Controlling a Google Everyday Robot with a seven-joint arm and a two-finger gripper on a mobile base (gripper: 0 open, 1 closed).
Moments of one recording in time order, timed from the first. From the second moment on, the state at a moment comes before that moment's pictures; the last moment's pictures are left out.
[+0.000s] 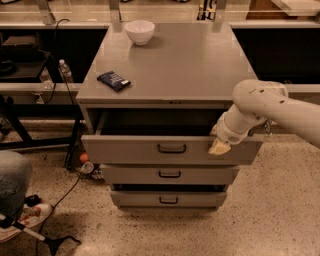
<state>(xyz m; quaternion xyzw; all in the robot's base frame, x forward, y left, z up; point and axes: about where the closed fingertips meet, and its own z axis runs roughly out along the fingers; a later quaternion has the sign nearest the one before) 0.602 -0.192 0.652 -0.67 0.73 0.03 0.15</state>
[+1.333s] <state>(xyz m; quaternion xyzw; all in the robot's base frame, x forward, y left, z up) 0.587 -0.194 0.648 -0.67 0.73 0.02 0.15</state>
